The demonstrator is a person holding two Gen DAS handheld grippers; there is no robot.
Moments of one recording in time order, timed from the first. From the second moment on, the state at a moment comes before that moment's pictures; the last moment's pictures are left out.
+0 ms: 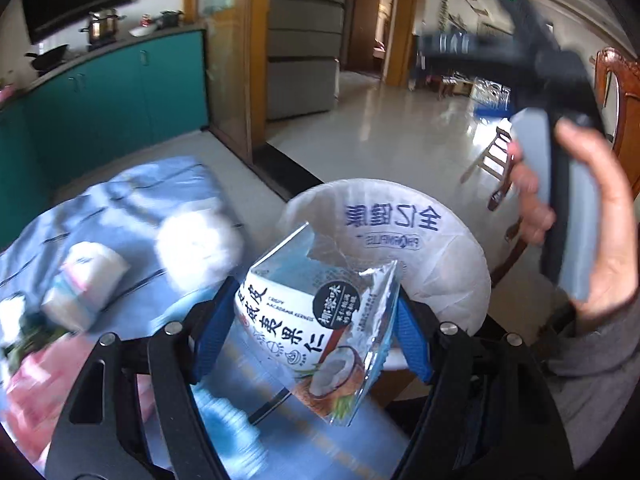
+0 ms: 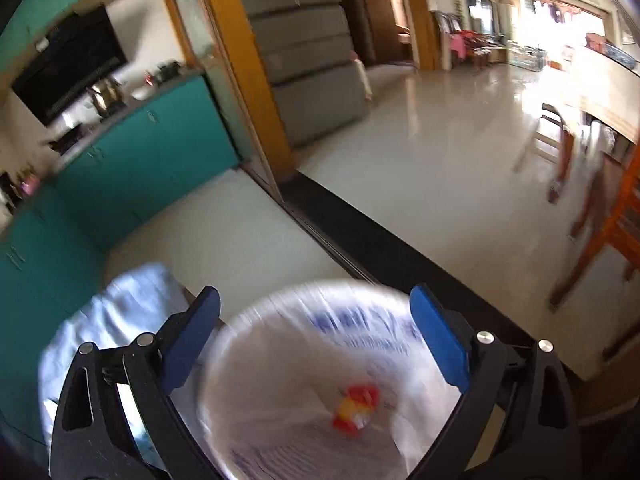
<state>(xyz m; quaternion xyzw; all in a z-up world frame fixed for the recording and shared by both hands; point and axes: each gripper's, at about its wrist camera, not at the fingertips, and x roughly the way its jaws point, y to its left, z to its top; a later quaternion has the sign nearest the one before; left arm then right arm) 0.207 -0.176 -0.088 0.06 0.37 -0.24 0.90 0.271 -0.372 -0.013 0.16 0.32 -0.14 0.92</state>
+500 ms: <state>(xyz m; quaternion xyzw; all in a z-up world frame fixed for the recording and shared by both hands) 0.259 -0.197 -0.113 0.01 0.40 -0.24 0.88 0.257 -0.357 -0.057 0.10 0.26 -0.05 0.96</state>
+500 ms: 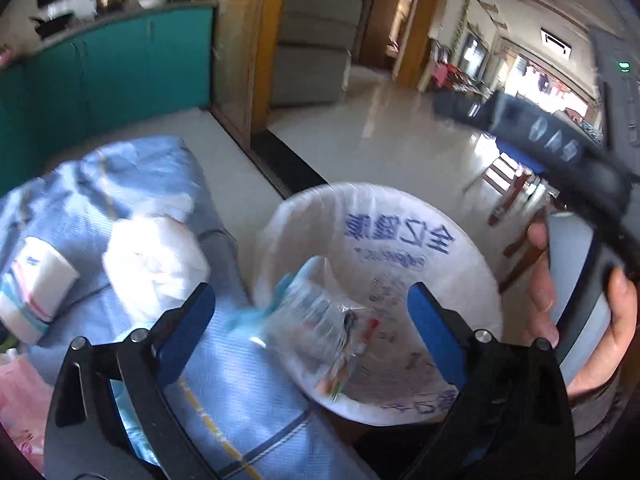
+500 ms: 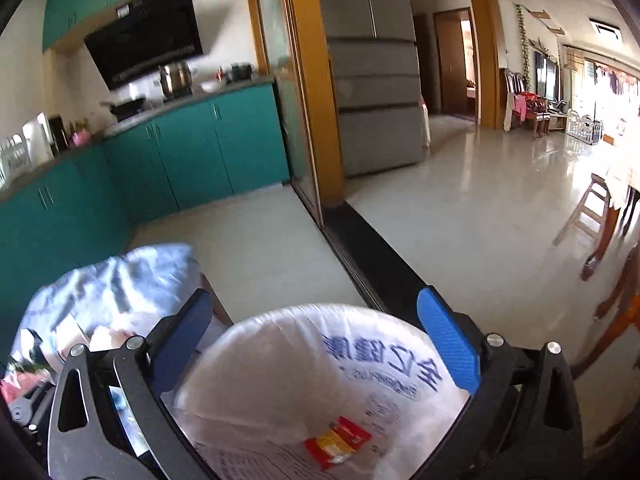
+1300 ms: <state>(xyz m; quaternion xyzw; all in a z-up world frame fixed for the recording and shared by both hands) 0.132 0.028 -0.068 0.03 0.31 0.12 0.94 0.200 -0.143 -0.091 -0.11 0.34 0.25 0.90</state>
